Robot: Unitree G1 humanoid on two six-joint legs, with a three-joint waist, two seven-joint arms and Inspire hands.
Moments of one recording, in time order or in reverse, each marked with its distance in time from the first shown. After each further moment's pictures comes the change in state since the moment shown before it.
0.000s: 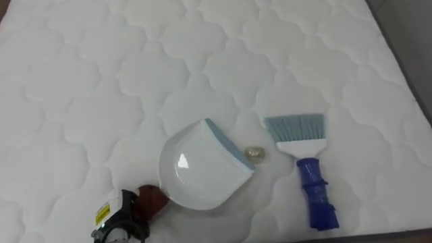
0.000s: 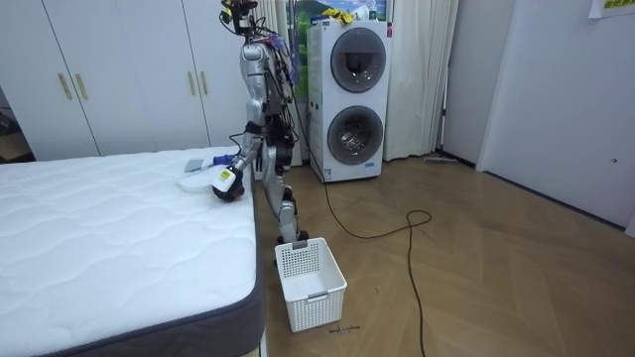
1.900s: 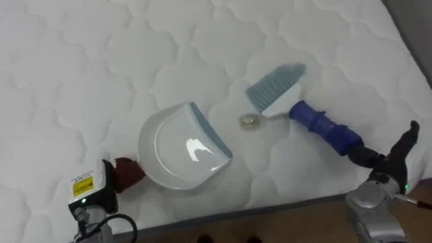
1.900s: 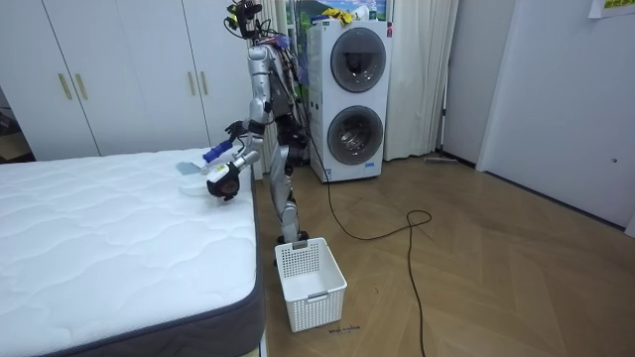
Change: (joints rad) left arm -0.080 0.105 -0.085 -0.002 0.213 0.114 0.236; right arm -0.116 -0.033 -0.212 -0.637 -0.175 -0.013 -0.812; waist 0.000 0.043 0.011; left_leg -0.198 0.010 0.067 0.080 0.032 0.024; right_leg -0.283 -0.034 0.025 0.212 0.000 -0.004
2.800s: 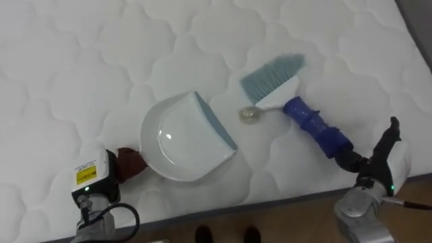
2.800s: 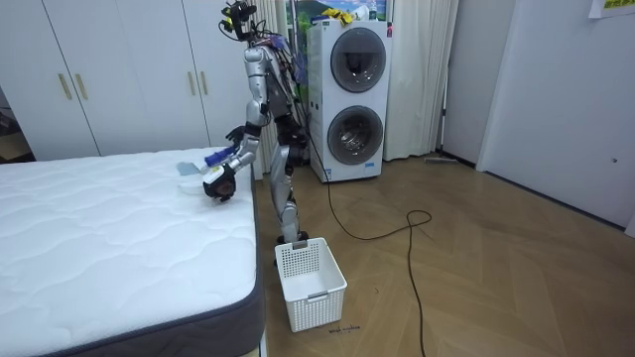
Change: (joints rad) left arm -0.039 0.011 -0.028 -0.046 0.000 0.024 -0.031; right arm 0.041 -0.011 0.142 0.006 -0.005 0.002 -0.026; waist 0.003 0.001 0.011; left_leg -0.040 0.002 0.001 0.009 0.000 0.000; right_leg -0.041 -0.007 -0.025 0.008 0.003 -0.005
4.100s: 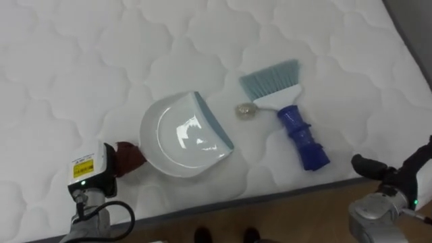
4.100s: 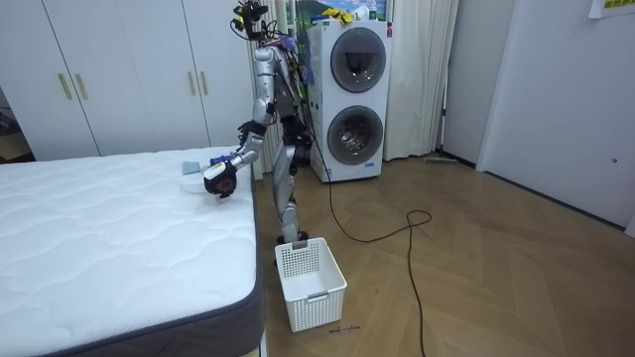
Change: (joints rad) left arm 0.000 0.044 -0.034 -0.031 -0.008 -0.015 -0.006; right arm 0.000 -0.026 -0.090 0.033 0.095 -0.031 -0.072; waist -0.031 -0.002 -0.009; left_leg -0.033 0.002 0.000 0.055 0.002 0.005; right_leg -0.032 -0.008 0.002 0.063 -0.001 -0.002
